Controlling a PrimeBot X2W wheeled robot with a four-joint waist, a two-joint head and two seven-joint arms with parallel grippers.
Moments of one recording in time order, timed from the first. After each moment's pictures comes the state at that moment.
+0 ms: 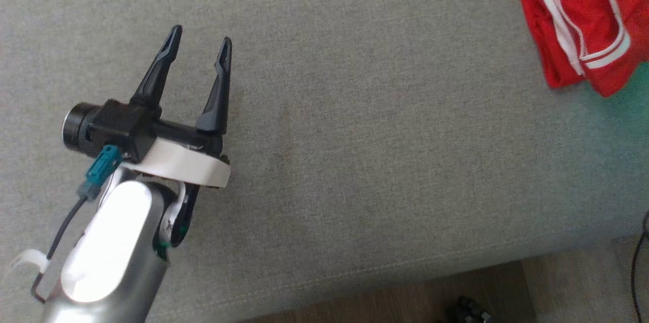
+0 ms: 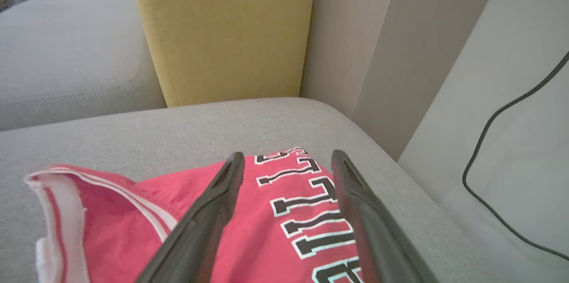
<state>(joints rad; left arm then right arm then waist) -0.41 0.29 -0.45 0.07 -0.32 0.12 -0.25 -0.82 -0.34 -0.23 0.81 0.13 0.13 -0.11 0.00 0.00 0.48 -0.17</state>
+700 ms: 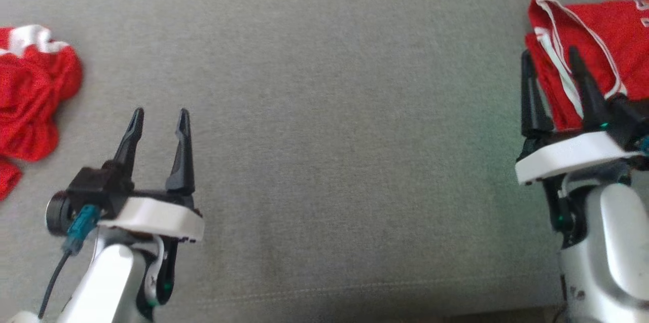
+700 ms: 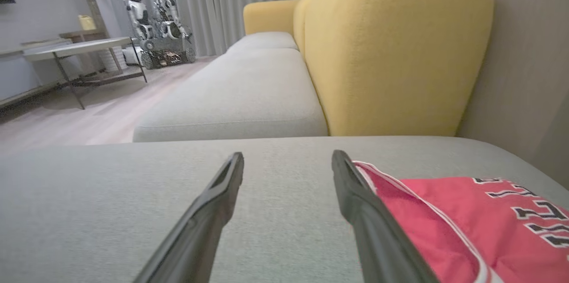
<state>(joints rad) -0.18 0.30 -0.36 0.07 -0.38 0.21 -0.25 -0.31 -0.09 -0.03 0.15 0.13 0.13 -0.02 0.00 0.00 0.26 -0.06</state>
